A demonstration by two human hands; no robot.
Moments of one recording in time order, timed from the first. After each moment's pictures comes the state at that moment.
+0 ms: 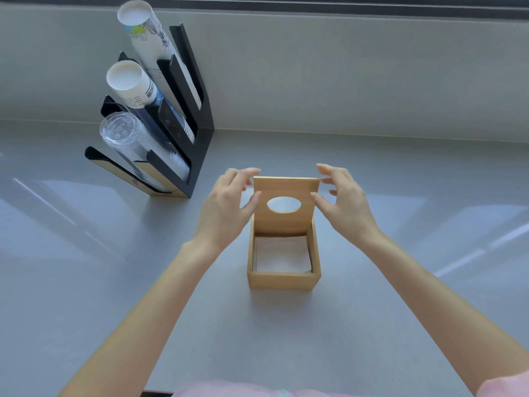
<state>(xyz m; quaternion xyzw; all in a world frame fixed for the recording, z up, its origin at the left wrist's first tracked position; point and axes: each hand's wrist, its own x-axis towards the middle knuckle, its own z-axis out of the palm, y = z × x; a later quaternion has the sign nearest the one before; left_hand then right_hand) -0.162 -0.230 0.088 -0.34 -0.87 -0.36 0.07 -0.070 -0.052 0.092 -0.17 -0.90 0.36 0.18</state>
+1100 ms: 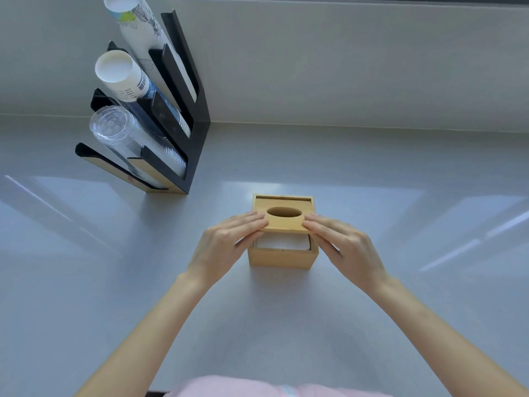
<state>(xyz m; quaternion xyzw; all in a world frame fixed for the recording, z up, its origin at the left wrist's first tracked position) -0.152 -0.258 0.025 -0.47 -0.80 -0.36 0.10 -0.027 -0.052 0.020 0.02 -0.93 0.20 0.30</state>
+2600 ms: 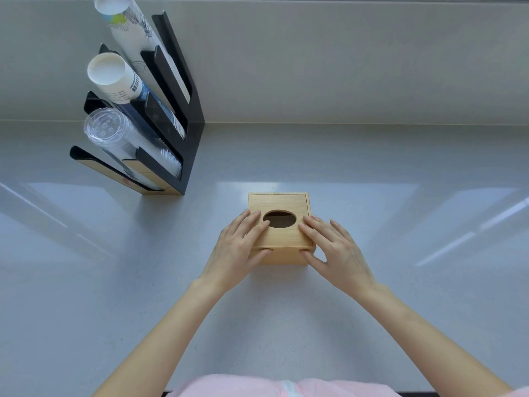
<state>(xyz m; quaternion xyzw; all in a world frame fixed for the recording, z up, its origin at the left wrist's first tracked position) -0.143 -0.248 -0.004 -0.46 -0.87 -0.18 0.05 -0.020 -0.061 -0.012 -0.05 -0.97 0.10 0.23</state>
